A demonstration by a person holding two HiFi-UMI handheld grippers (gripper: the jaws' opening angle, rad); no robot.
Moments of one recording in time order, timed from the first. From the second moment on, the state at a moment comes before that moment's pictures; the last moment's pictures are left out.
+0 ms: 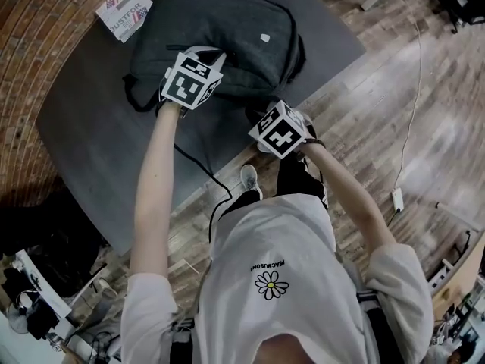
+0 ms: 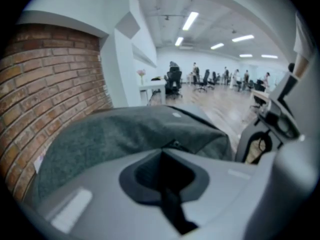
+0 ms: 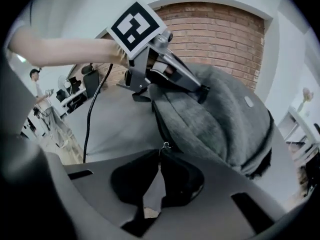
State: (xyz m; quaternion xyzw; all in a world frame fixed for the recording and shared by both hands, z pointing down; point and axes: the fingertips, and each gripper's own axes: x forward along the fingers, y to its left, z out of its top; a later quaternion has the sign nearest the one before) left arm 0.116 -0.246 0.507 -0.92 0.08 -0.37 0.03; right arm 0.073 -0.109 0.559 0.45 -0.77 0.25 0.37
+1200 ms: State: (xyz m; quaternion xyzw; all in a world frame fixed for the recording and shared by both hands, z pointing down) left arm 0.024 -0.328 0.467 -0.94 0.23 -0.26 0.03; right arm 0.001 -0.184 0.553 0.45 -0.77 0.26 0.37
